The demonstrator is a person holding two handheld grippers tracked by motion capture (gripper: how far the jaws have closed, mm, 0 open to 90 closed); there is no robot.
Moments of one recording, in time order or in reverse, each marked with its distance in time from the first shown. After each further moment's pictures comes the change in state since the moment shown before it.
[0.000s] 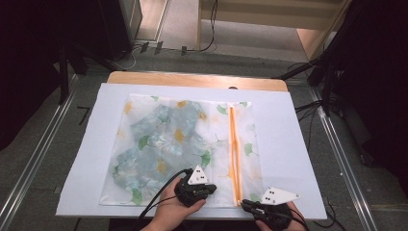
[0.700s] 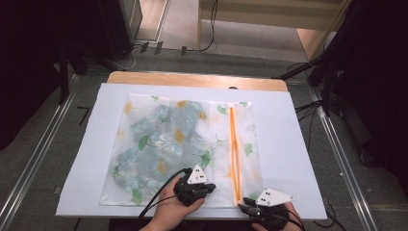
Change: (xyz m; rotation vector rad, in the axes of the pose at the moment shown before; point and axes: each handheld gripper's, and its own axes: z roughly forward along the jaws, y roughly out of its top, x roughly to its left) left arm 0.002 0.000 -0.001 0.003 0.016 -0.002; right arm 0.005 -0.001 0.008 0.034 -0.069 -0.034
